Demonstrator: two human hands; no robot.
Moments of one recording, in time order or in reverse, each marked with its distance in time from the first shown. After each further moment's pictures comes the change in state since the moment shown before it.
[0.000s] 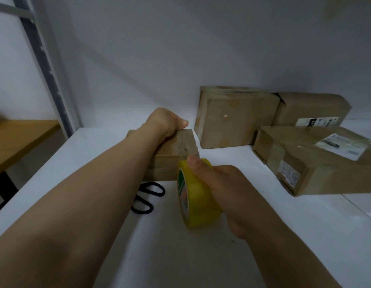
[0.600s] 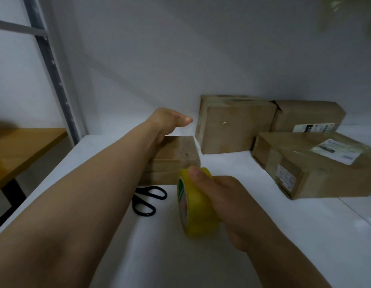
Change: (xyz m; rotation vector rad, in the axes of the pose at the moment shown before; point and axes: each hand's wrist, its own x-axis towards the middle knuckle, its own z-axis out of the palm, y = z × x) left_hand -0.026 0.023 -0.019 -0.178 -0.103 0.033; right_hand -0.014 0.005 0.000 0.034 -0.029 -0.018
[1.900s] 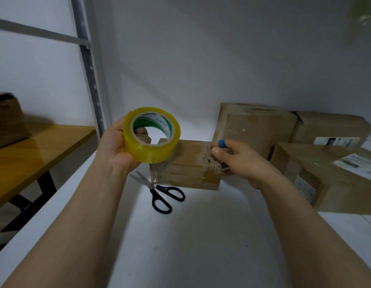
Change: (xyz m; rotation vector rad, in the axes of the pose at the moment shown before) left_hand -0.084 -0.055 -0.094 -1.350 -0.028 -0.061; right_hand 0.101 -0.025 -0.037 -0.391 -0.029 -0.212
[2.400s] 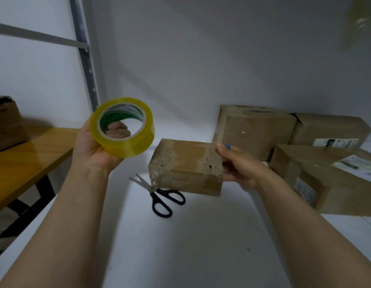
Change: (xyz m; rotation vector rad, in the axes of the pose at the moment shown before) left_hand 0.000 0.035 -0.023 -0.193 -0.215 -0.005; right_hand 0.028 0.028 -0.007 0.273 -0.055 0.173
